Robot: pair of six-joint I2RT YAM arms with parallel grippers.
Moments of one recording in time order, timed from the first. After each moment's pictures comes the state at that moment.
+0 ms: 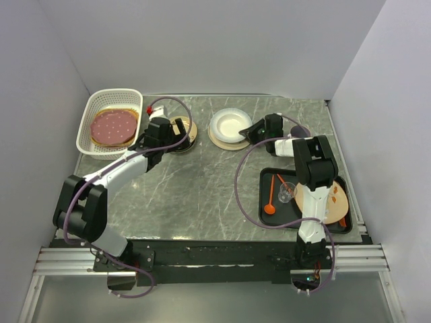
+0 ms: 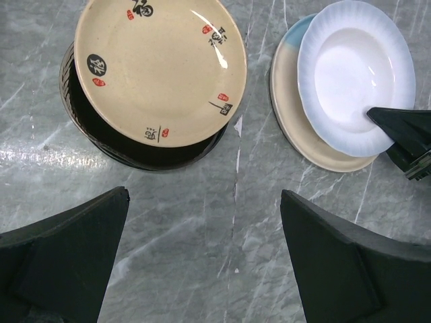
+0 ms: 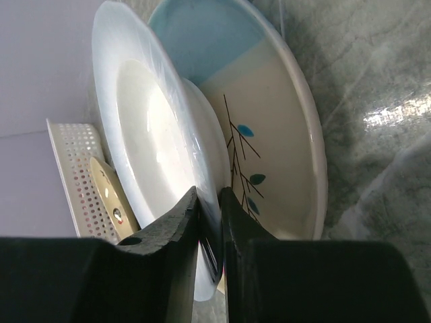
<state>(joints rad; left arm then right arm) -0.41 1.53 1.01 -0.03 -0.18 -0.58 0.18 2.14 1.23 0.38 -0.26 1.09</state>
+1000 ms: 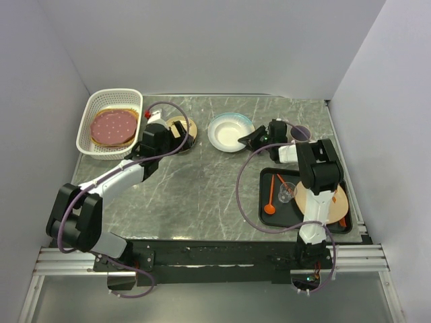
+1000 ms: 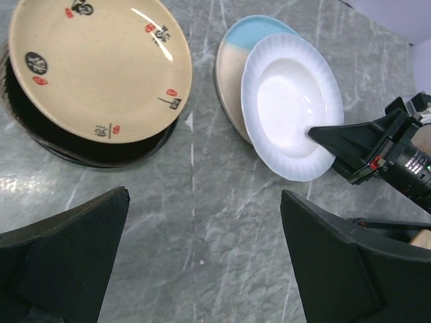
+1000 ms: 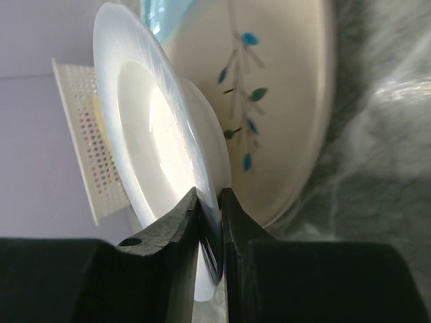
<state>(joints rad) -0.41 1.45 0.89 0.14 -0.06 -0.62 0.16 2.06 1.07 0.46 -0.42 1.07</state>
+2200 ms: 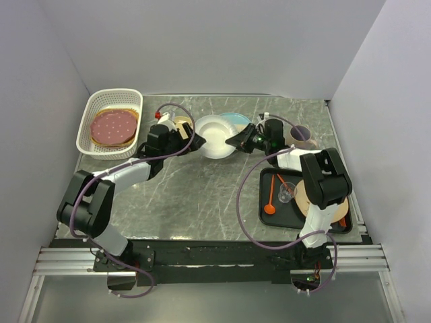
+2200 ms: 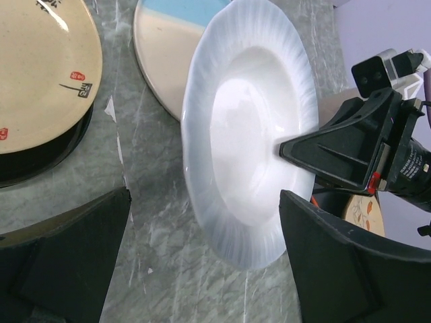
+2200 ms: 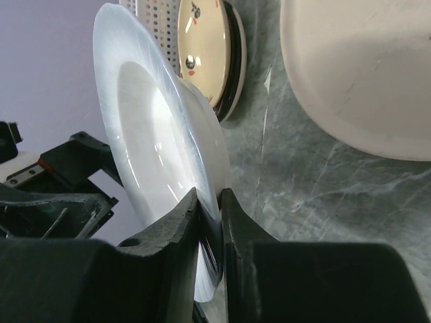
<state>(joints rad) -0.41 1.58 0.87 0.36 0.19 -0.70 0.26 1.86 0.98 0.51 -0.61 1.02</state>
